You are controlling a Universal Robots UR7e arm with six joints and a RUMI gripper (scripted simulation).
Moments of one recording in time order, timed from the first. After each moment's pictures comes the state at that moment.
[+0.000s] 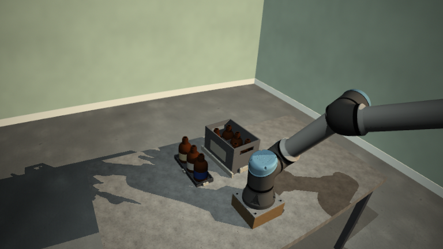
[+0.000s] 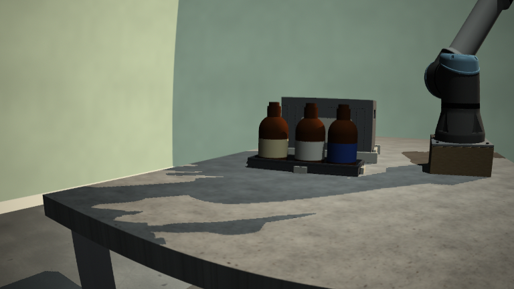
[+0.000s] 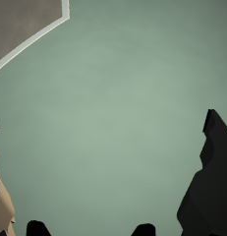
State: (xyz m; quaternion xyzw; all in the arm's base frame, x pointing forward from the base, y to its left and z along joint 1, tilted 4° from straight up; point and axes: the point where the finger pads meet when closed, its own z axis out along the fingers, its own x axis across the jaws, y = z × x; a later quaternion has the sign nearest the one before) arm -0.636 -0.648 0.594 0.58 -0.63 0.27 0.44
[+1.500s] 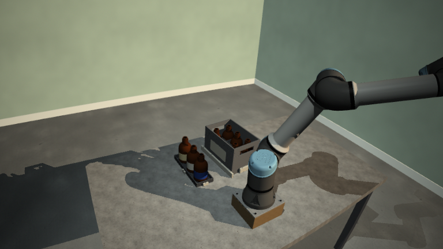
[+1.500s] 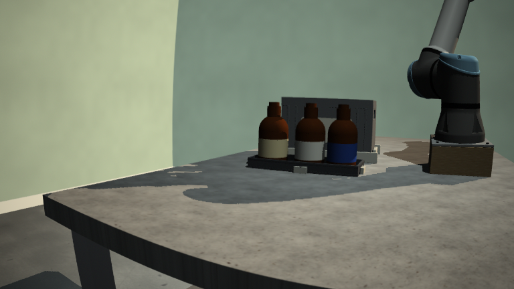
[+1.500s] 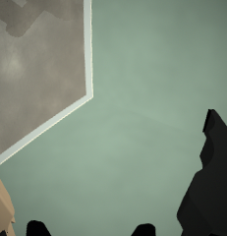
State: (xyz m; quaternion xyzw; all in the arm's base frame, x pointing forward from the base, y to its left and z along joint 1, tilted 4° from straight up) arm -0.346 -0.799 0.527 0.66 -0.61 0.32 0.30
